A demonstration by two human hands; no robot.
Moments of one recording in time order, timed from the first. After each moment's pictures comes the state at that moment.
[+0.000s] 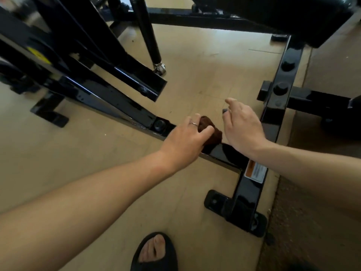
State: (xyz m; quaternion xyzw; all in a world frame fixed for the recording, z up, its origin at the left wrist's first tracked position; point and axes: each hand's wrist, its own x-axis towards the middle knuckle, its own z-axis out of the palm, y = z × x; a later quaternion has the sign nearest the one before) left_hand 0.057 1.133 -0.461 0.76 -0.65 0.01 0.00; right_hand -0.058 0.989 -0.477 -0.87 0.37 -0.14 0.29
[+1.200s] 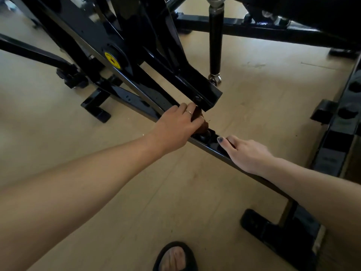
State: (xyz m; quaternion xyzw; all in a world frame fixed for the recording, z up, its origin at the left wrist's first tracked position) left_hand 0.187 1.194 -0.421 0.74 -0.62 0.15 -0.21; right_hand 0.015 1.034 -0.496 -0.91 0.26 0.15 0.30
